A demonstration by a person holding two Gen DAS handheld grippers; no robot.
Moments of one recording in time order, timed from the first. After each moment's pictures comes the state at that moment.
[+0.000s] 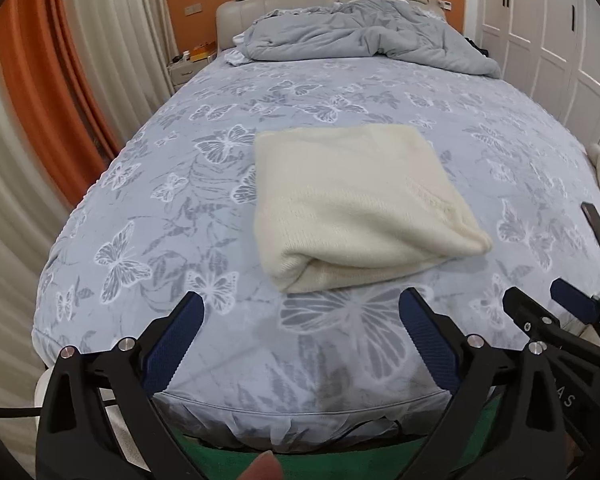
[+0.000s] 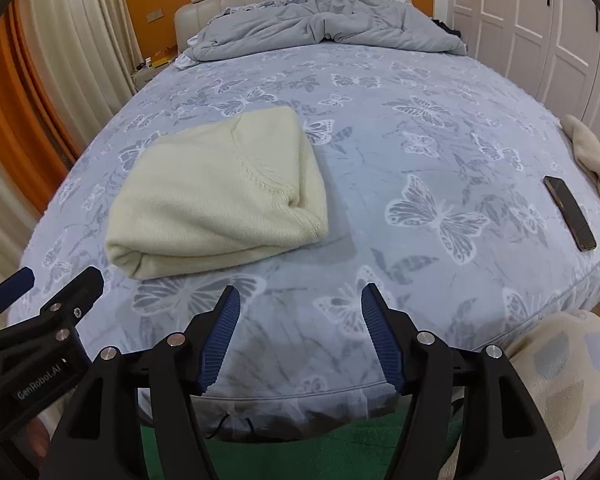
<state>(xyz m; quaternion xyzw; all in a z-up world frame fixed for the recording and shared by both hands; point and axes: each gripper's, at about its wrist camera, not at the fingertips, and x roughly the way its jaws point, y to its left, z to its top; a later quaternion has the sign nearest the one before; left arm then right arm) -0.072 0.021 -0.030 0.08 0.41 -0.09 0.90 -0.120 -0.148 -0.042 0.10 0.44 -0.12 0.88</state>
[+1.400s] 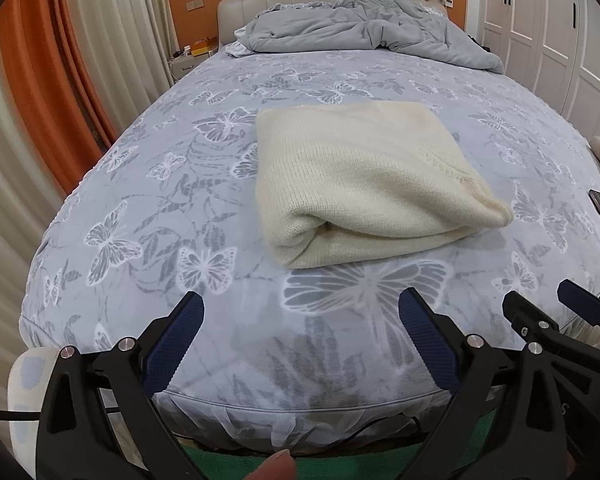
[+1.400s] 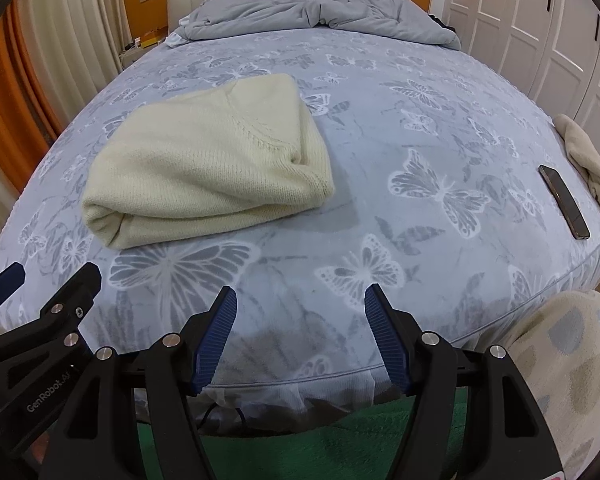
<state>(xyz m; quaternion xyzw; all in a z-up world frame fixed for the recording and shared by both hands) -0.076 0.026 -0.064 0.08 0.41 -0.08 0.90 -0.119 -0.129 -0.071 0.08 0.47 -0.15 0.87</state>
